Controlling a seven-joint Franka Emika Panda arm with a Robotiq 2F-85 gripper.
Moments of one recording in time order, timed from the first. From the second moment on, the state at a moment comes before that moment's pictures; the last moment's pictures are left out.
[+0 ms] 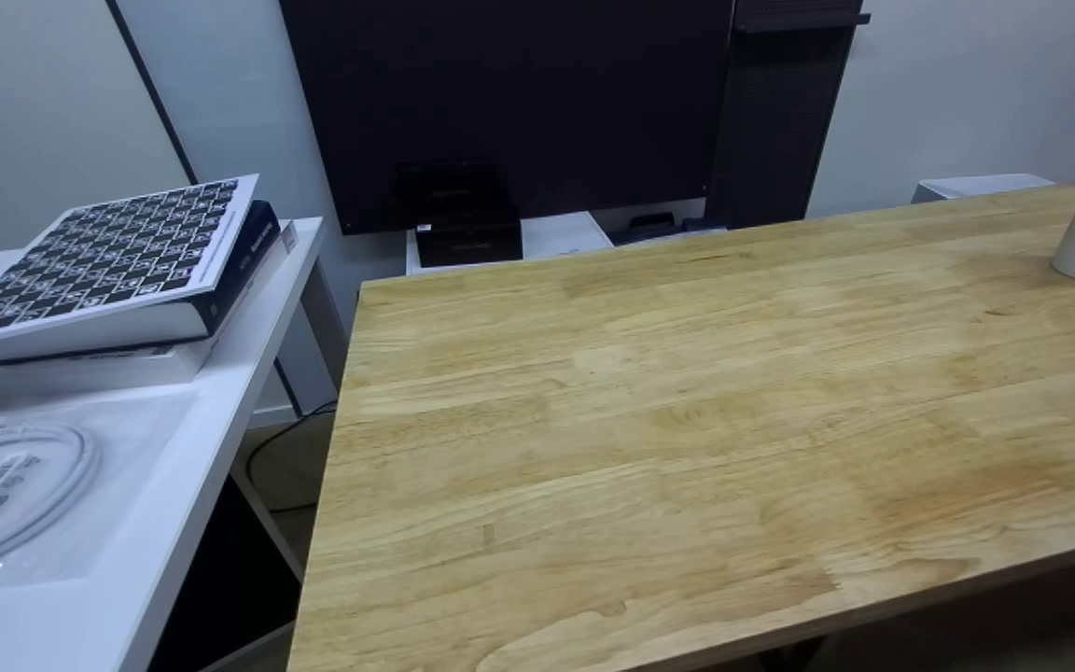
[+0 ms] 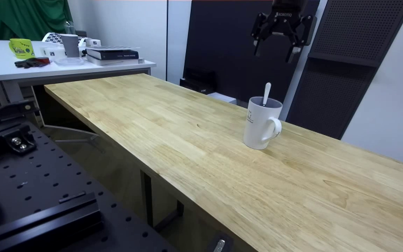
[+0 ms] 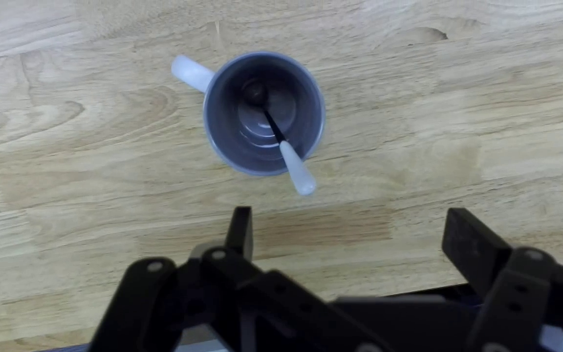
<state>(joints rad) -0.15 0.46 -0.14 -1.80 0.09 2.16 -0.08</state>
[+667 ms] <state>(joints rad) -0.15 0.53 -0.14 -1.79 0.09 2.21 -0.08</state>
